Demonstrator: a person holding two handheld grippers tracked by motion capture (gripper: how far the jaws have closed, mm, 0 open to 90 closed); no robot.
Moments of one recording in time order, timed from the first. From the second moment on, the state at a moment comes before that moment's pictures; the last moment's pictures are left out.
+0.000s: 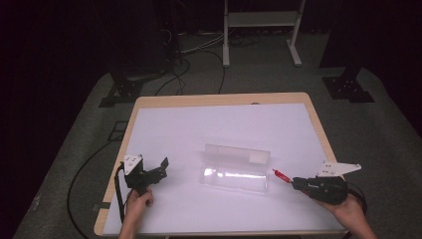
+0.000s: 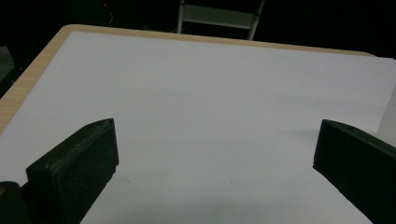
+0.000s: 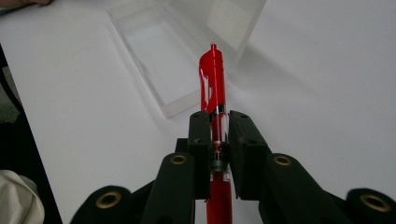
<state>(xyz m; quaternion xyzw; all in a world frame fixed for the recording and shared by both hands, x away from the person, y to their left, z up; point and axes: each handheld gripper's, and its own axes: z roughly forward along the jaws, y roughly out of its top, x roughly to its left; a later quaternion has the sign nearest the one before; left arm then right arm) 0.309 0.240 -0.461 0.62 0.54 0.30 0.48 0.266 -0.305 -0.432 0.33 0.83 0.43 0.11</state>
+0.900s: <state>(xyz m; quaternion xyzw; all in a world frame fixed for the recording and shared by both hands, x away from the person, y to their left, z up) 0.310 0.240 -0.461 0.62 0.54 0.30 0.49 0.278 -0.260 -0.406 0.26 0.86 0.44 0.09</state>
